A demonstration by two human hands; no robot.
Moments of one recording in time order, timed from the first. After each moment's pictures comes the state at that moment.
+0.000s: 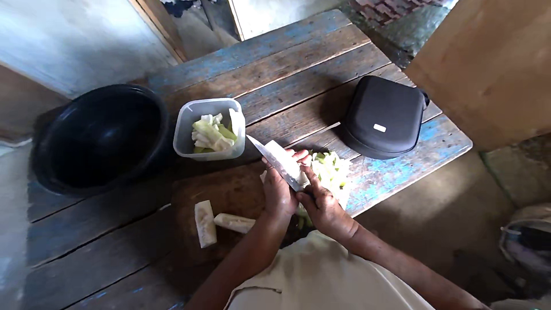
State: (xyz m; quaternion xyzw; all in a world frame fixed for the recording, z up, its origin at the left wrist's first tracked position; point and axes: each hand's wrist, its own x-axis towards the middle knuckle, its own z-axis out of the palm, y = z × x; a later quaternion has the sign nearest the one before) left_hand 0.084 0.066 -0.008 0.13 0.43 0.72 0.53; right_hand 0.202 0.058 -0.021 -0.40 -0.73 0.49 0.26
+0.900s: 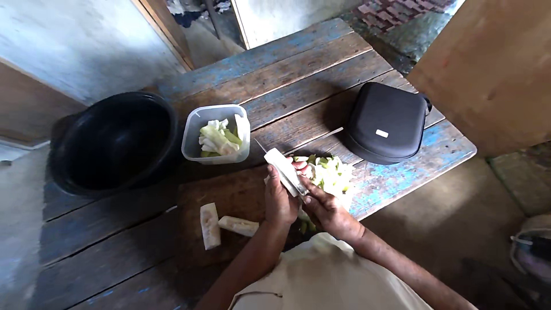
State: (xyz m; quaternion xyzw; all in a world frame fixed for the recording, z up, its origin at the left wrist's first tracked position) left_hand 0.077 0.056 -0.015 0.14 0.41 0.73 0.53; right_hand 0.212 0.064 -0.023 -0.30 -0.62 0.67 0.28
